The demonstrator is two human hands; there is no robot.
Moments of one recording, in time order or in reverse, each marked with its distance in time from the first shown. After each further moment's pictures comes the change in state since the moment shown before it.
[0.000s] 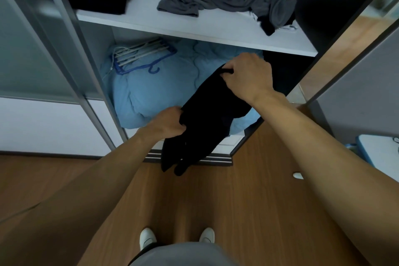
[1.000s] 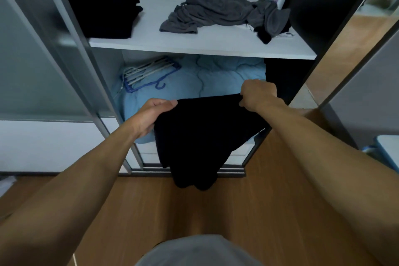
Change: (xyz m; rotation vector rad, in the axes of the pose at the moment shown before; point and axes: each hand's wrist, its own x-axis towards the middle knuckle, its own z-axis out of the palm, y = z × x) left_hand -0.018 -0.008 -0.067 -1.007 0.002 -0.085; right_hand 0.003 0.050 0.040 -0.210 -0.318 0.195
